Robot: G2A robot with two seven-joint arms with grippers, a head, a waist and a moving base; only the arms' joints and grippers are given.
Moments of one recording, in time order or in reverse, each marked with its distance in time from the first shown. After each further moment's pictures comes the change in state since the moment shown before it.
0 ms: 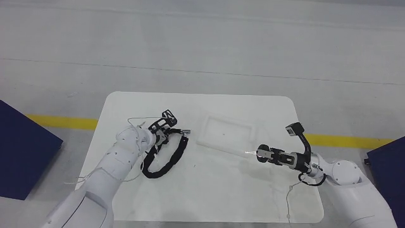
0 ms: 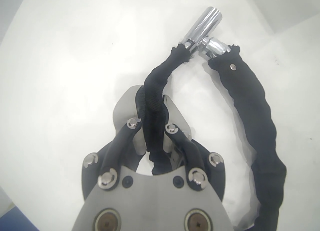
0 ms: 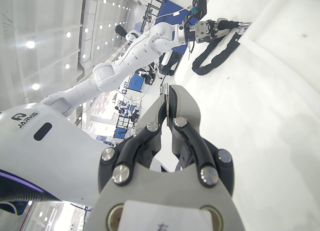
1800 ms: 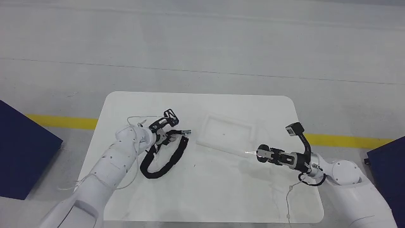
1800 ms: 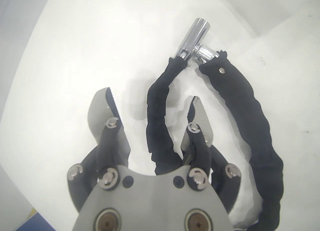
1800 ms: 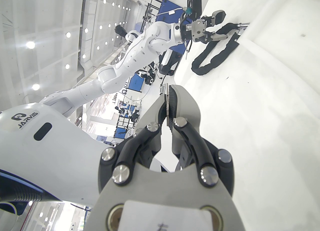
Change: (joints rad) left arm 0.070 0.076 -0.069 -0.222 -0.011 -0.039 -0.096; right arm 0.000 0.000 0.000 0.000 0.000 0.000 0.000
